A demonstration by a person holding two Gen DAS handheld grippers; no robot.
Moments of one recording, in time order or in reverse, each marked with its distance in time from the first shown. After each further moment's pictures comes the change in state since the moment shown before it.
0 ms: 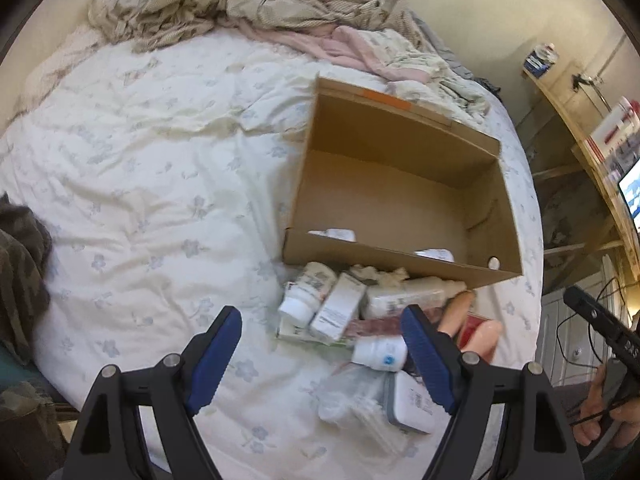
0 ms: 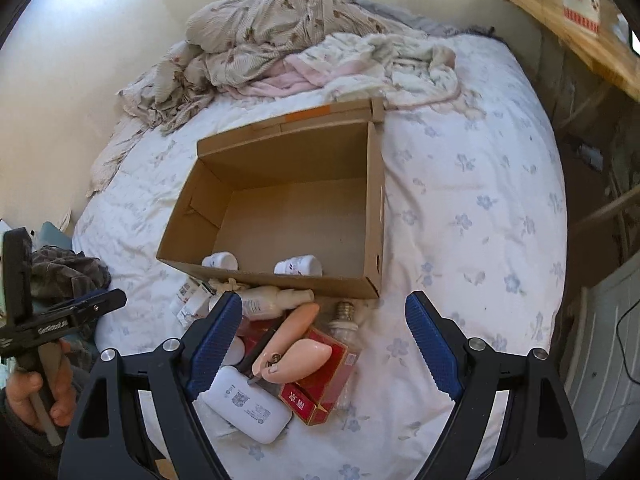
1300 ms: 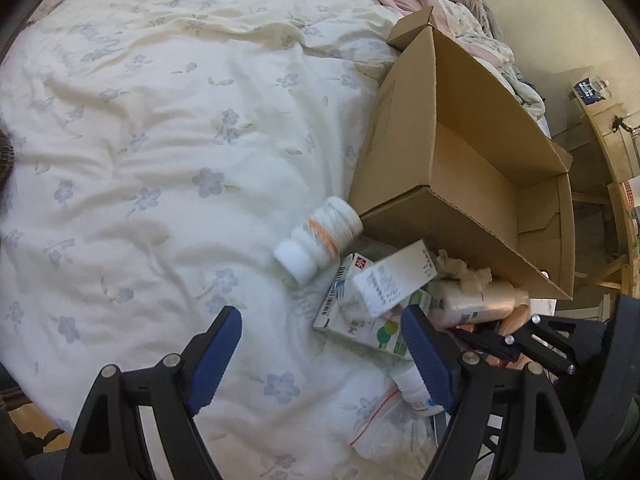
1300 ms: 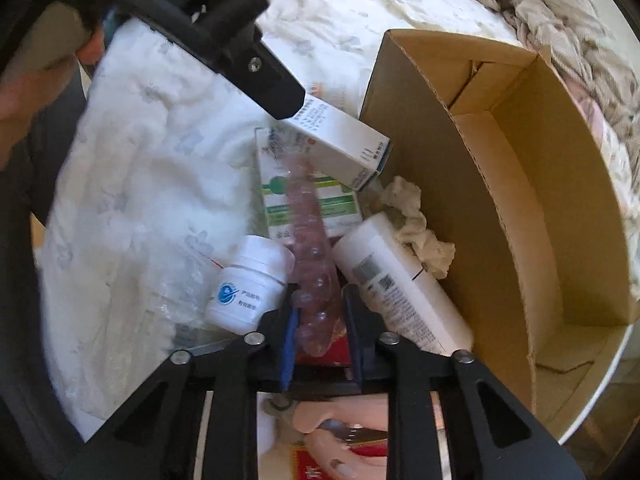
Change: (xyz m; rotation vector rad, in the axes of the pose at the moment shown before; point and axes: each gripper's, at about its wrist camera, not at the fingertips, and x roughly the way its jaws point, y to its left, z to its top) left arm 0.076 0.067 -0.003 -0.187 0.168 -0.059; right arm 0.156 0.167 -0.070 -1.091 0.387 0.033
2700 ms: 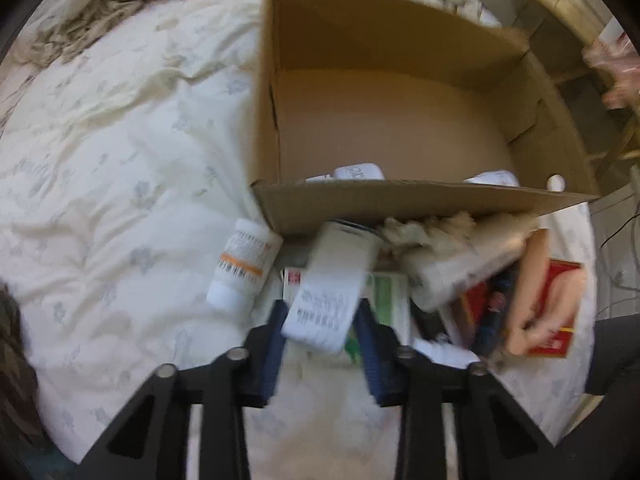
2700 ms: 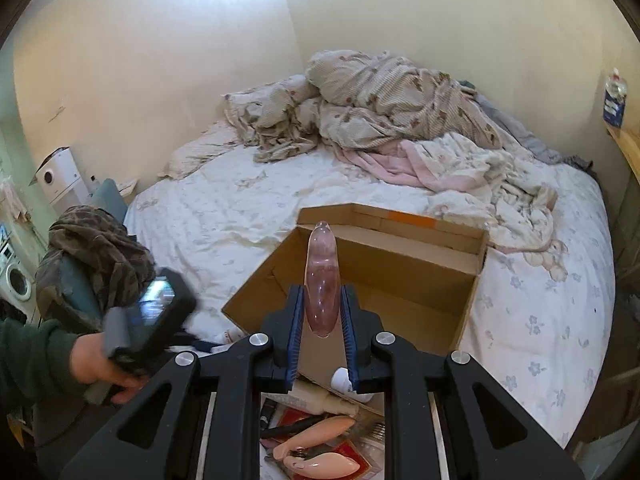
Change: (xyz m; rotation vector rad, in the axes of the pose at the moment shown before) left arm 0.012 -0.066 -0.001 0.414 0.019 0.129; right arm -0.177 -0.113 -0.078 0.679 -0.671 -0.065
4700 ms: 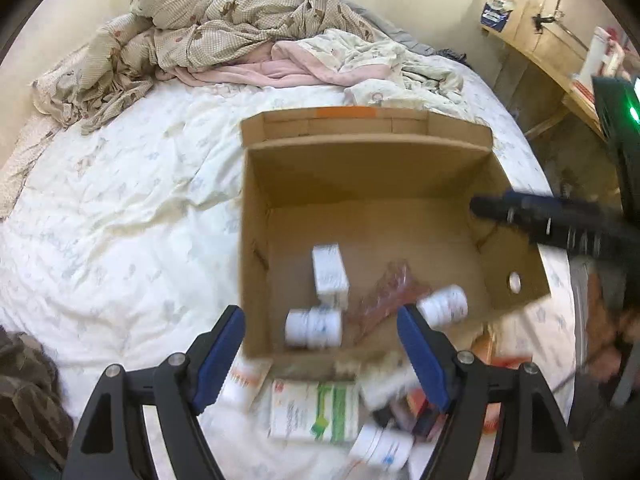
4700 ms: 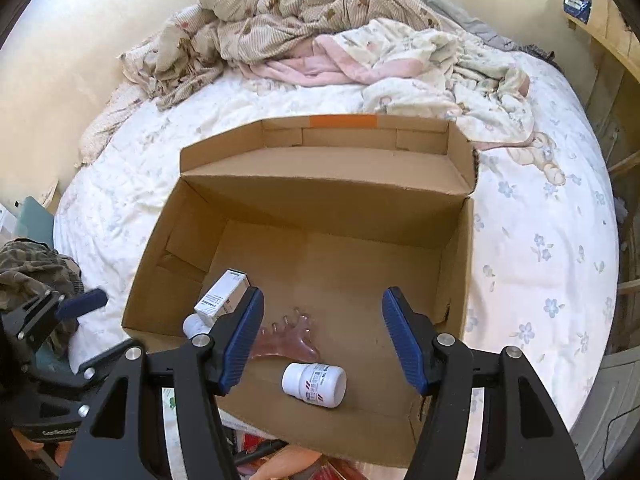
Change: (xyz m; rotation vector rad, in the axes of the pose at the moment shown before) left arm -0.055 -0.036 0.058 0.039 -0.226 0.062; right arm 0.110 -0.057 -0.001 0.237 0.307 -0.190
